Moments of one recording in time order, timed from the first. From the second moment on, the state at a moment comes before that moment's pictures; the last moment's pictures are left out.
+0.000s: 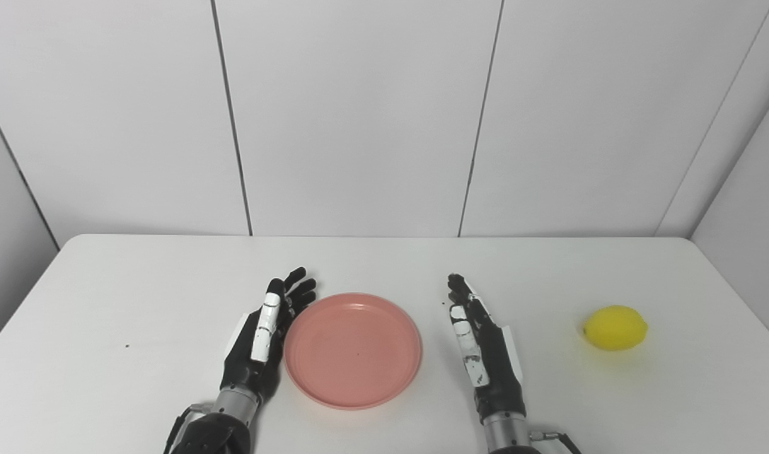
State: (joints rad) left arm -0.32 0.02 -0.03 0.21 -0.17 0.04 -0.15; right arm -0.18 0.10 0.07 0.09 -0.18 -0.13 -0.14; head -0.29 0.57
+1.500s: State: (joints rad) left arm -0.38 0.06 -0.08 0.35 -0.08 -0.12 -0.22; right arm -0.18 0.00 -0.11 -0.21 -0.64 0.14 -0.32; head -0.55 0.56
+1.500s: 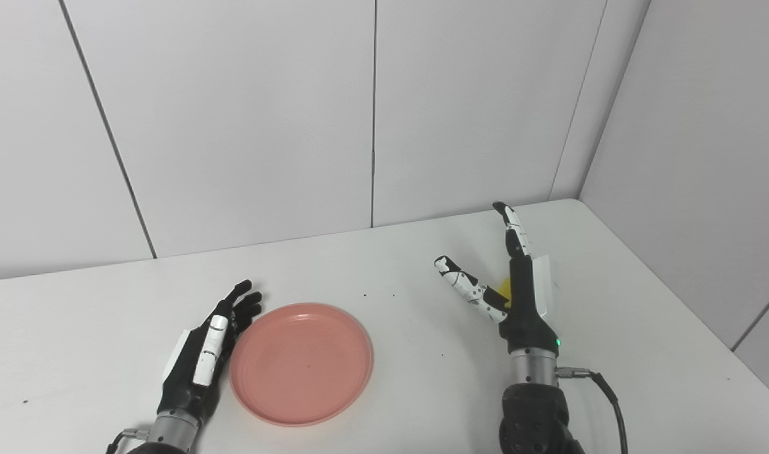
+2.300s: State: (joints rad) left arm -0.39 0.09 -0.08 0.37 -0.03 -0.20 -0.21; right arm -0.18 -0.14 -0.19 -0.11 -0.69 0.33 -0.32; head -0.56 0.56
